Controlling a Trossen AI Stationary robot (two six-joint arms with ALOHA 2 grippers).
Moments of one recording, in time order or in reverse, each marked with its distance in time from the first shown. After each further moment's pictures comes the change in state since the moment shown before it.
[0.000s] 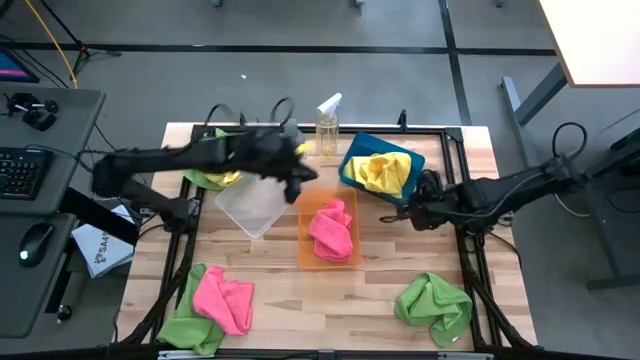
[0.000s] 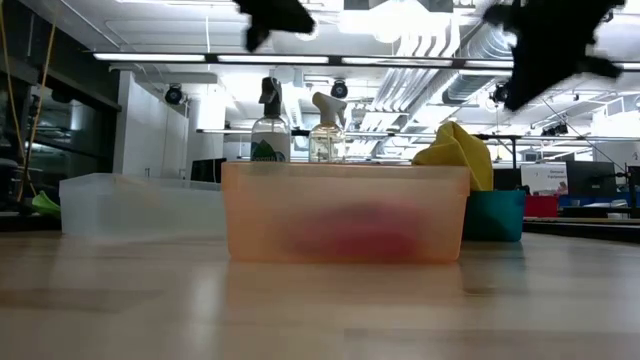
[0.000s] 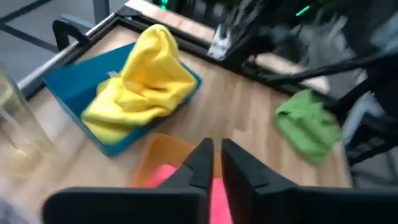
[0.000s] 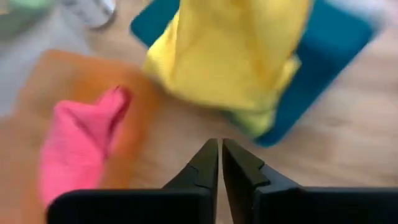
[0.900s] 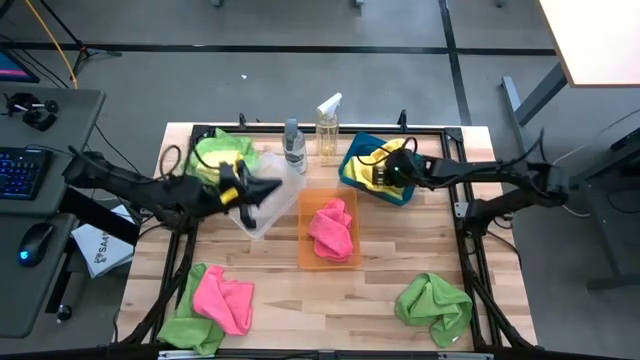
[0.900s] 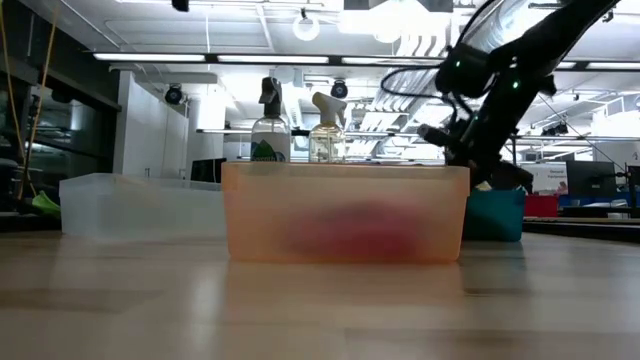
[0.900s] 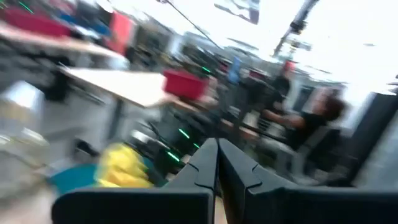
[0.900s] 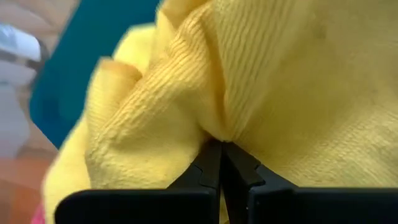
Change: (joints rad) left arm -0.407 -0.417 -0.537 0.784 -0.621 0.037; right arm -0.674 0.269 -0.273 0.793 -0.393 -0.429
